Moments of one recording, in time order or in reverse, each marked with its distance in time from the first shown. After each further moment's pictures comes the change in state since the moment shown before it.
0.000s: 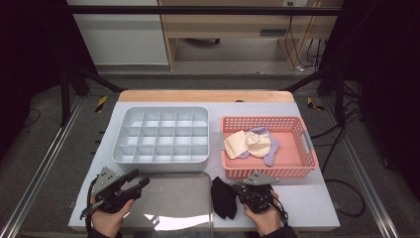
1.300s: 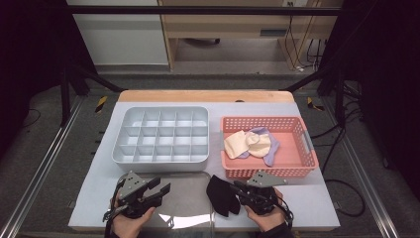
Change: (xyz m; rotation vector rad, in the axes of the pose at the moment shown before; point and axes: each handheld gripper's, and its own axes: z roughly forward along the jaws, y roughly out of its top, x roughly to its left) left arm -0.048 -0.010 0.026 0.097 -0.081 0.055; right arm 0.012 0.014 -0.027 -0.075 0.045 -0.070
